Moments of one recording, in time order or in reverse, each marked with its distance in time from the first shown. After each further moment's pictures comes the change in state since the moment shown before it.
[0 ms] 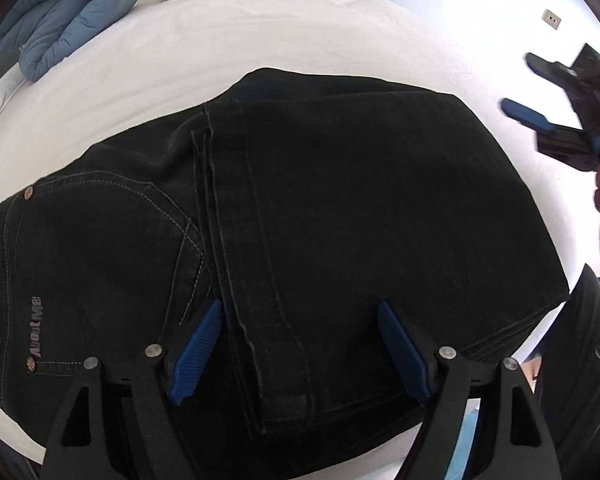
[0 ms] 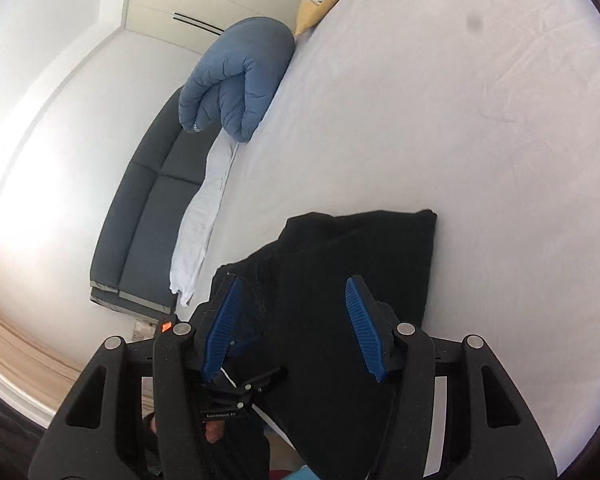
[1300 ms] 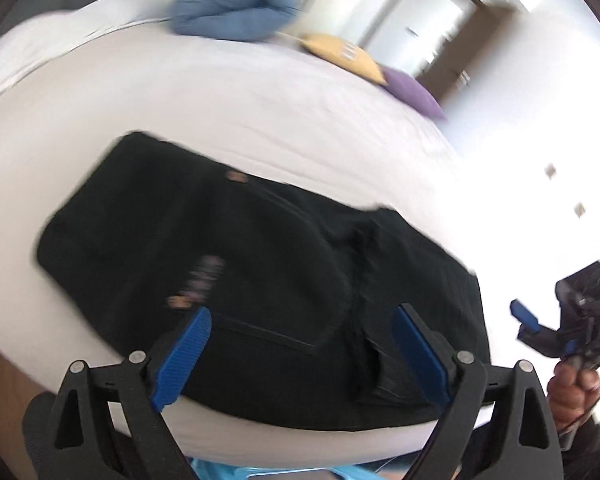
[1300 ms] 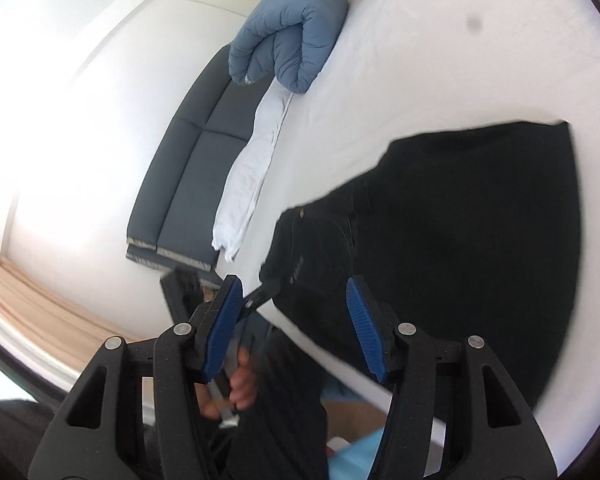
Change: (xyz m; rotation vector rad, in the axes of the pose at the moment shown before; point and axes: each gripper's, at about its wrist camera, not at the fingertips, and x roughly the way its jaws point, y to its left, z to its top) left arm -0.129 0.157 -0.115 -0.580 -0.344 -0.092; right arm 0.059 0.087 -0.061 -0.034 0.110 0.125
